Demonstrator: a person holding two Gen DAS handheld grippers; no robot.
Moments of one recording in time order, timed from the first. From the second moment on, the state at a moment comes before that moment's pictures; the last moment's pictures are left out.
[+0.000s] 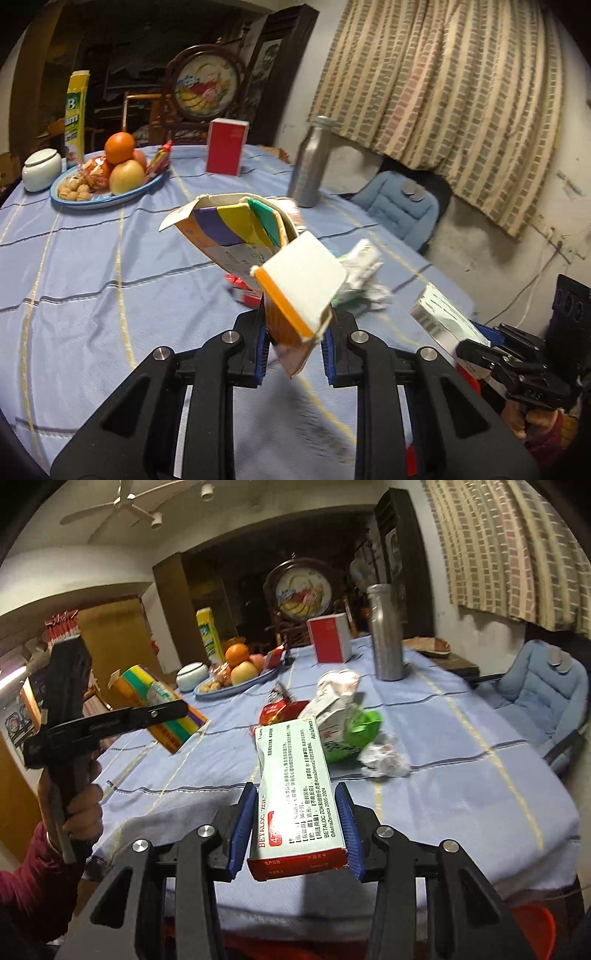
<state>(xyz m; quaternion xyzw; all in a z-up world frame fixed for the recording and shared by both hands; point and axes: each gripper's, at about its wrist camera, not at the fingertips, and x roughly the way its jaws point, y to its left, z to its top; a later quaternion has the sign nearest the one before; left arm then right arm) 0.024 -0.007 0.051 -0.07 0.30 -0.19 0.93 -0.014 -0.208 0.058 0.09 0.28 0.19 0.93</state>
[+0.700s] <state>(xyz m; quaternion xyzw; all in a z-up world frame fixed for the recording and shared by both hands) -0.007 -0.122 0.055 -0.04 0.30 -0.31 0.90 -0.112 -0.370 0.011 0.15 0.30 -0.01 0.94</state>
